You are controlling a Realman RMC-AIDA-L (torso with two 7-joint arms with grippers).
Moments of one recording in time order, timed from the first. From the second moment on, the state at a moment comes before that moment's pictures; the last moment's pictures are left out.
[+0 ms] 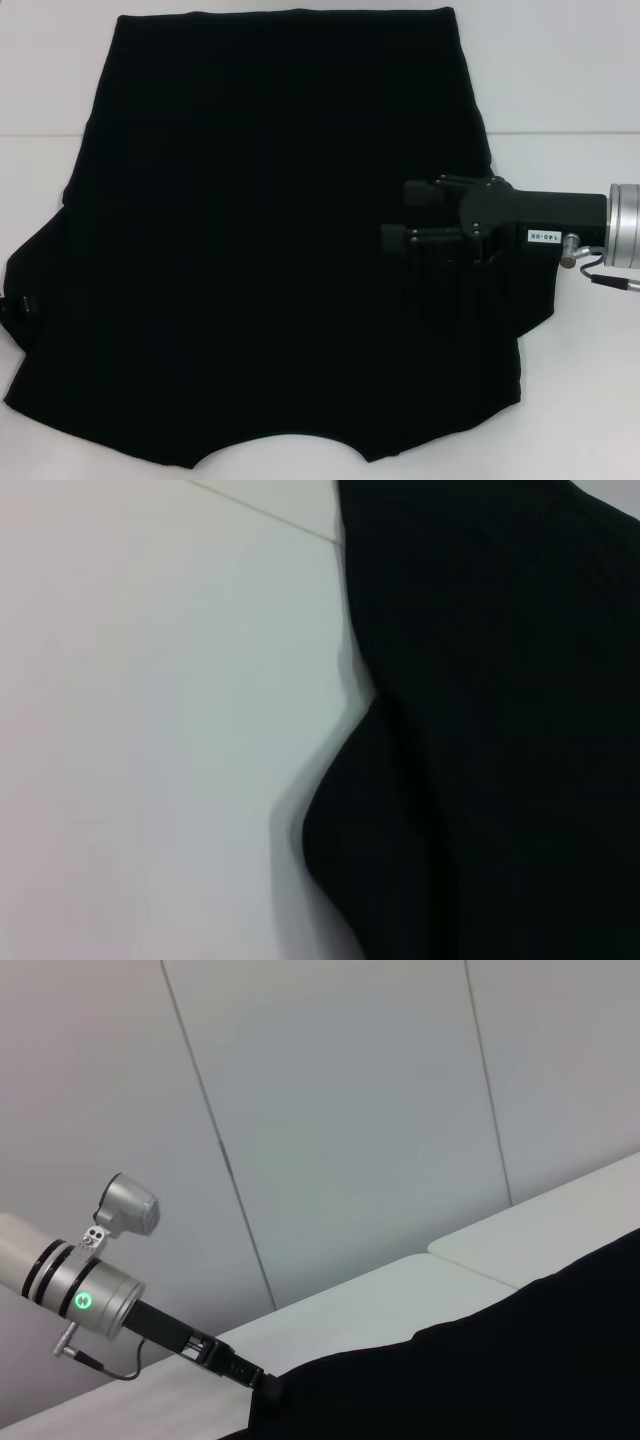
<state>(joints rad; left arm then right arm) -0.44 -2.12 0.33 0.97 2.52 1.25 -2.20 0.72 2.06 -0.64 -0.57 -1.99 -1.53 1.46</state>
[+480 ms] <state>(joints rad) -0.46 -2.11 0.34 0.95 2.54 1.22 -2.20 0.72 2.06 -0.64 -0.57 -1.98 -1.53 1.46</state>
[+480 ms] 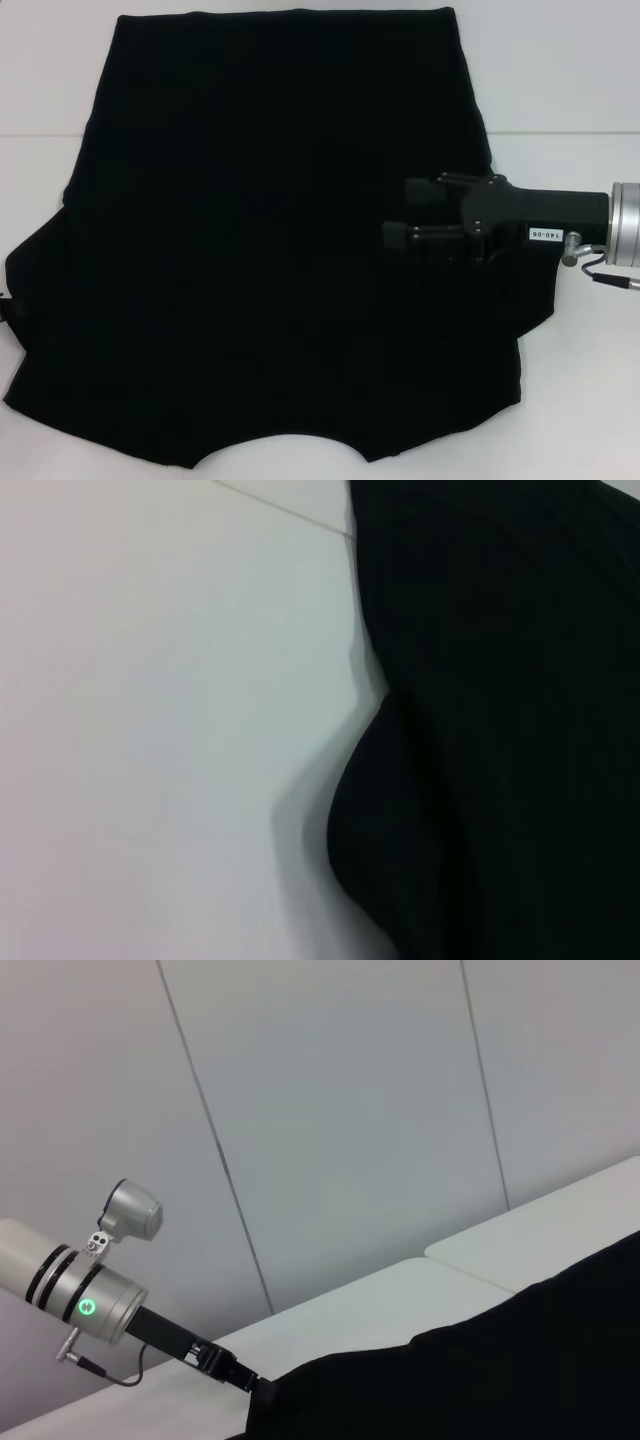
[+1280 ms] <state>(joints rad) -0.45 -2.10 0.27 0.96 2.51 1.20 -2.17 0.71 2.07 -0.64 -0.57 -1.96 -1.52 1.45</state>
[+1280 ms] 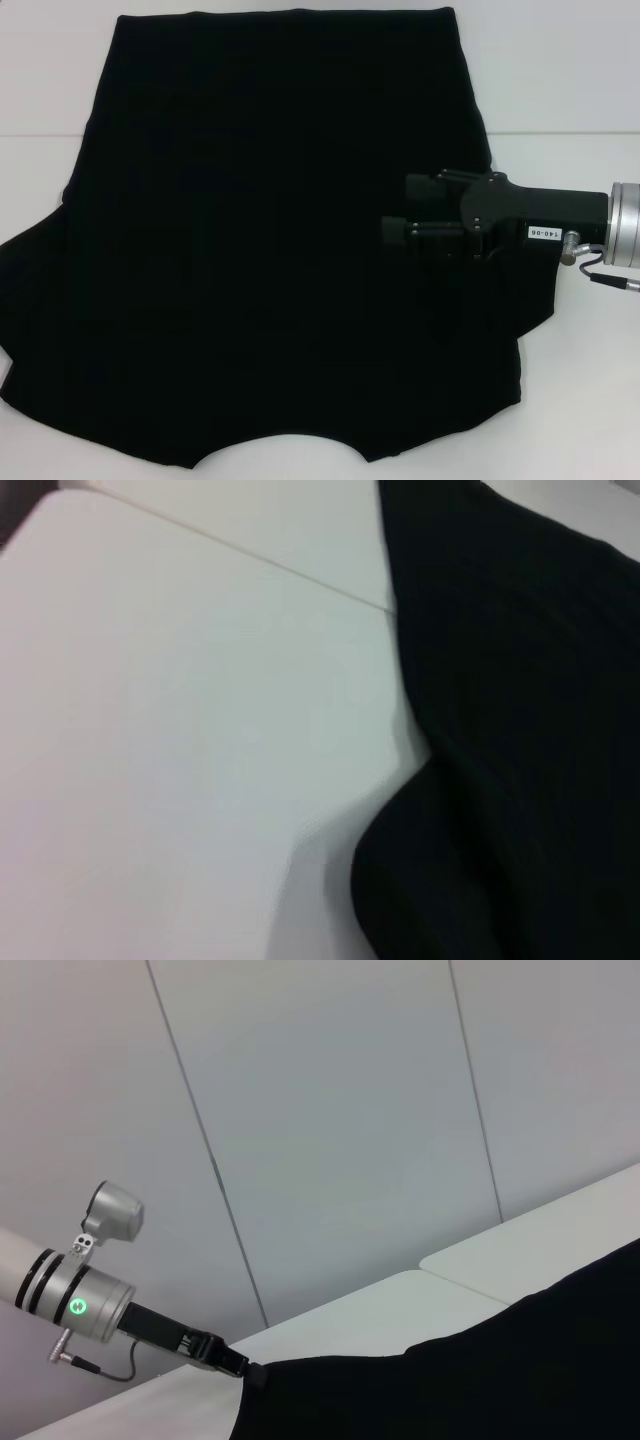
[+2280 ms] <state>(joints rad) -0.42 -2.10 0.16 1.00 2.50 1.21 -2.15 0.71 2.07 -0.64 -0.57 -1.96 -1.50 1.45</state>
